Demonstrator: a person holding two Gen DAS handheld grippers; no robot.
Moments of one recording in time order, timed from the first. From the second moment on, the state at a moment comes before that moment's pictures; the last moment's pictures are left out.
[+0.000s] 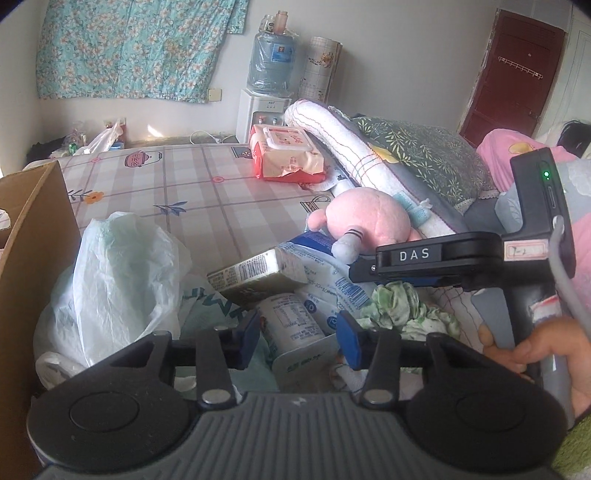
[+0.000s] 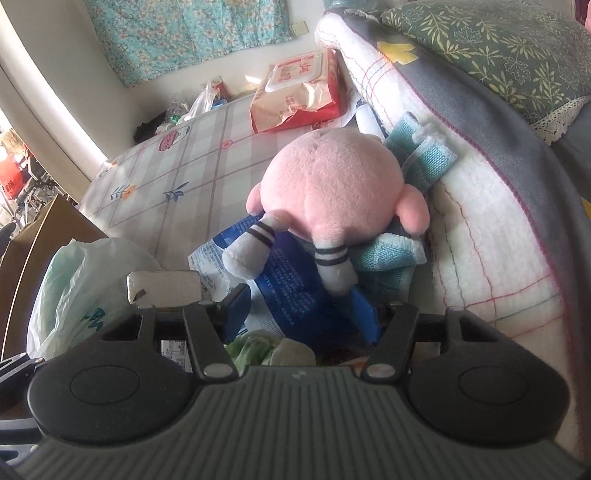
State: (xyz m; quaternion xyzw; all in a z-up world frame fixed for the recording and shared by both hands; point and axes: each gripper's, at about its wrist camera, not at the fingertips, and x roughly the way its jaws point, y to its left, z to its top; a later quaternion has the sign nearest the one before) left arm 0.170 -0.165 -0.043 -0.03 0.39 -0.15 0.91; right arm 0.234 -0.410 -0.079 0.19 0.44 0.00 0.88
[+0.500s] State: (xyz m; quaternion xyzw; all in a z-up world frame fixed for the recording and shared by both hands) left arm 0.179 -0.162 -0.064 -0.03 0.41 -0.16 0.90; right arm 0.276 -0.403 -0.101 0.22 0.51 0.07 0.83
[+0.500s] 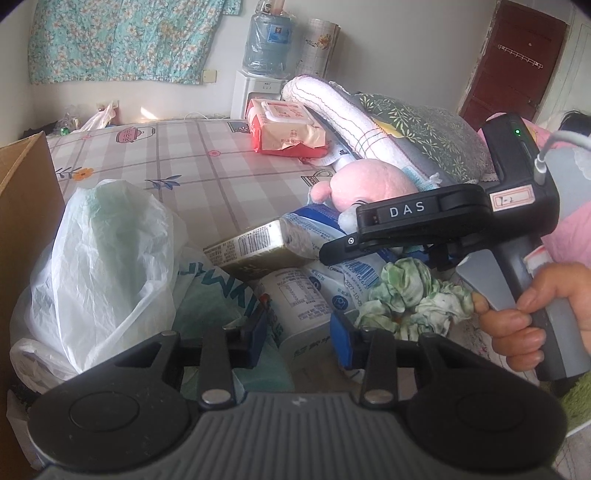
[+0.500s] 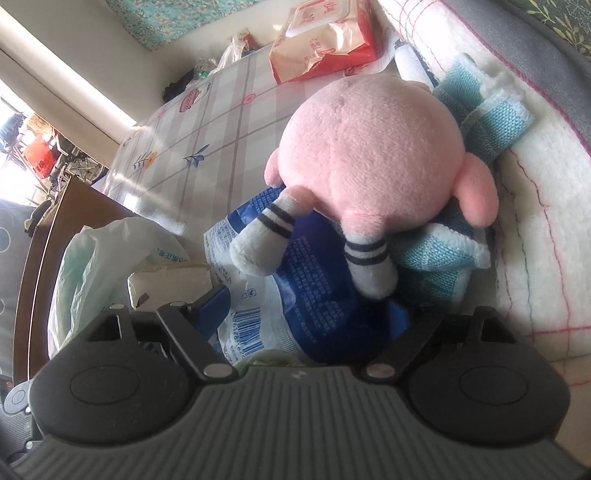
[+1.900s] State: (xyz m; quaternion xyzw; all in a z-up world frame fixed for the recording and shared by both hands) left arm 0.076 -0.099 -0.029 -0.05 0.38 -0.19 0.90; right arm 0.075 -0.313 0.011 -0.06 0.39 0.00 0.92
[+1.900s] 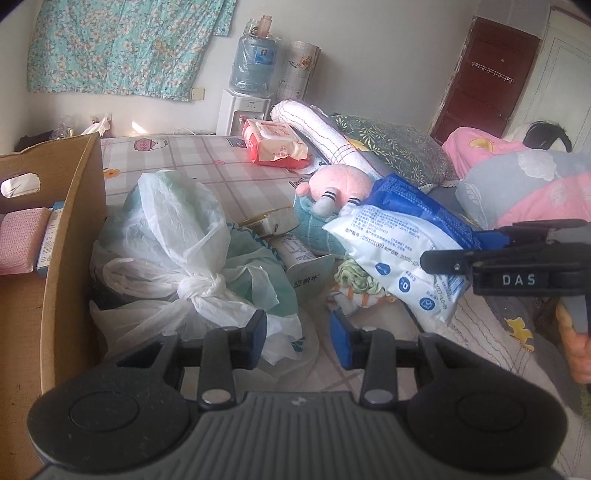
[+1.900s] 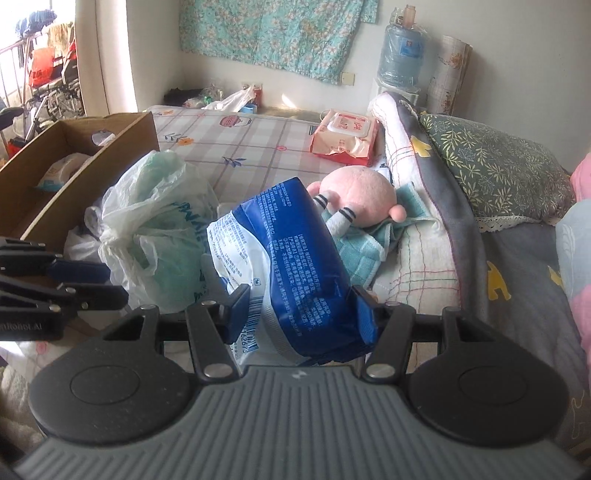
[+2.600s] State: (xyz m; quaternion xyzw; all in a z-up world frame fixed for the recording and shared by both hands) left arm 0.052 -0.067 -0.031 -0.09 0.38 -0.18 0.90; right arm 0.026 -0.201 -0.059 -0.31 0.37 0.02 0.87
